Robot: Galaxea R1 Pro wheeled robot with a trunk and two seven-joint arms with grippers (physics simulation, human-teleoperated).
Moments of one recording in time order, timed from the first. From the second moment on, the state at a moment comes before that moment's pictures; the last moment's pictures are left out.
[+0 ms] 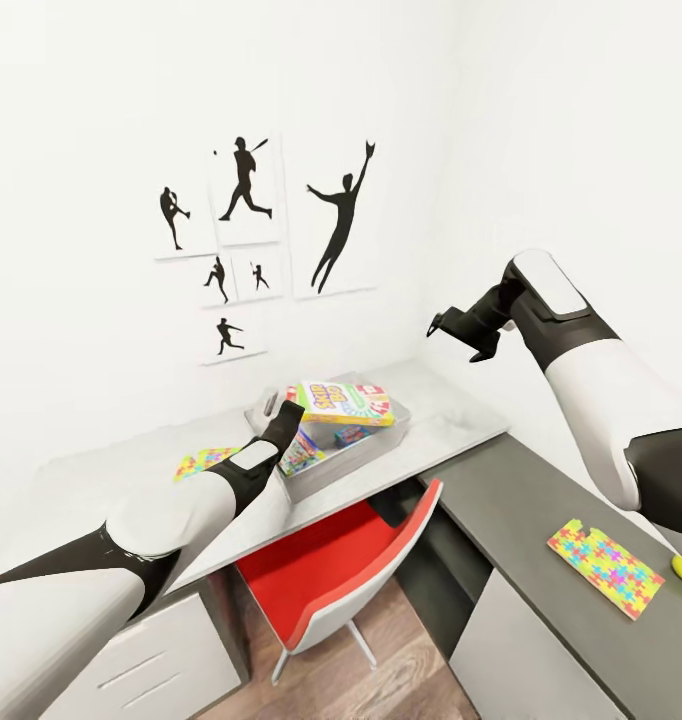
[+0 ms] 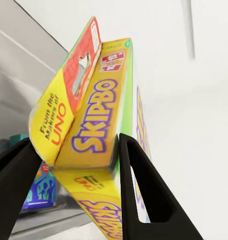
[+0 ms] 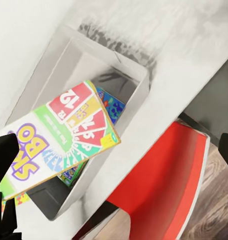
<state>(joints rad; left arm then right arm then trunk) -1.22 -0.17 1.03 0.02 0.10 -0.15 -0.29 -1.52 -0.12 0.31 -0.64 -1.60 0.93 -1.07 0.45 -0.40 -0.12</state>
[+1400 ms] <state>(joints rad) -1.22 -0.17 1.09 0.01 0.11 -0.21 -0.29 -1.52 -0.12 0.32 -0.64 -1.60 0.93 -1.07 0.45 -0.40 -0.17</state>
